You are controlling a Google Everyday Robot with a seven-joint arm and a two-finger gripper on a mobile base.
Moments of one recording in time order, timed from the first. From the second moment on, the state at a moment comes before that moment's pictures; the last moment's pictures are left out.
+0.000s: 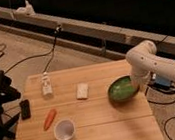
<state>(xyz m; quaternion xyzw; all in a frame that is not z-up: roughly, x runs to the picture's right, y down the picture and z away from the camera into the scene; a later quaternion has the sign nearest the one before) 0.282 0.131 0.799 -0.10 0.36 0.83 0.42</state>
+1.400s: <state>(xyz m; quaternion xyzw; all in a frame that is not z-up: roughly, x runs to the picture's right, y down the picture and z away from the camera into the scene) 0.262 0.210 0.765 -0.11 0.46 0.73 0.49</state>
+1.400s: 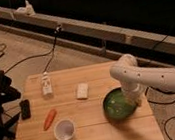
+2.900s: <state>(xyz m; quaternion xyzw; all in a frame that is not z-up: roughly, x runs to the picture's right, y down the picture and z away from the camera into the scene) 0.178 0.202 0.779 -0.35 0.32 0.77 0.43</state>
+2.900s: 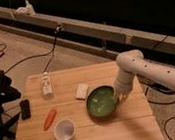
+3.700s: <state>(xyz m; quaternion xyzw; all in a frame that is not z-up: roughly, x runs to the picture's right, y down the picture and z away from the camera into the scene) 0.274 0.150 0.815 -0.26 0.34 0.81 0.39</state>
